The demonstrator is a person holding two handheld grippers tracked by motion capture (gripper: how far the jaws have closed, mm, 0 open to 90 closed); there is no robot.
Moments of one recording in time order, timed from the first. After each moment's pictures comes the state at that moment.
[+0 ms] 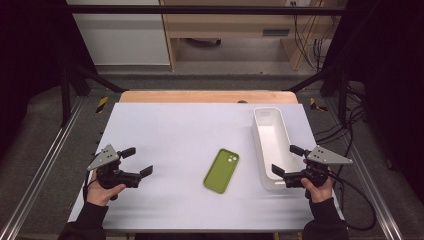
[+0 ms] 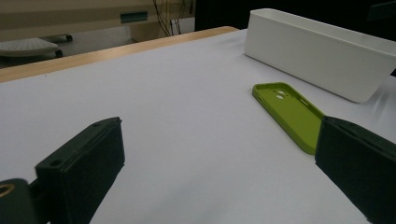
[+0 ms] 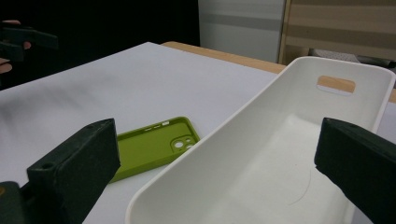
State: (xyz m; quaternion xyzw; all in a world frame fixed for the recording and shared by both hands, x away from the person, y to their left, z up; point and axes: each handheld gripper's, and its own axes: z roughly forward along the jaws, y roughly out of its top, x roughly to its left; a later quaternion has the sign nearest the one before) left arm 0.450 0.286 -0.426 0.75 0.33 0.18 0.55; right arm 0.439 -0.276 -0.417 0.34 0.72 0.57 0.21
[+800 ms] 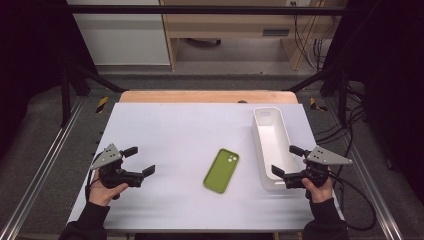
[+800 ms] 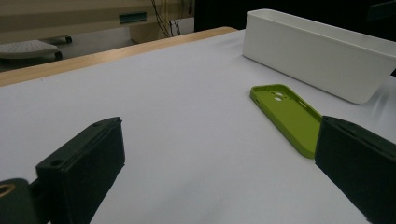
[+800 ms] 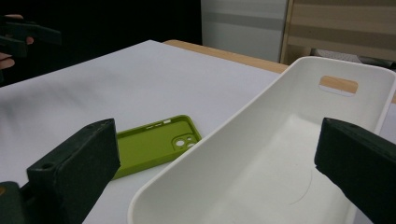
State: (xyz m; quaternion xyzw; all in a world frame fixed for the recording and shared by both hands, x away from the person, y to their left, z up) left arm 0.450 0.278 -0.423 0.75 0.33 0.18 0.55; right arm 0.438 -0.276 -0.416 0.34 0.73 0.56 0.21
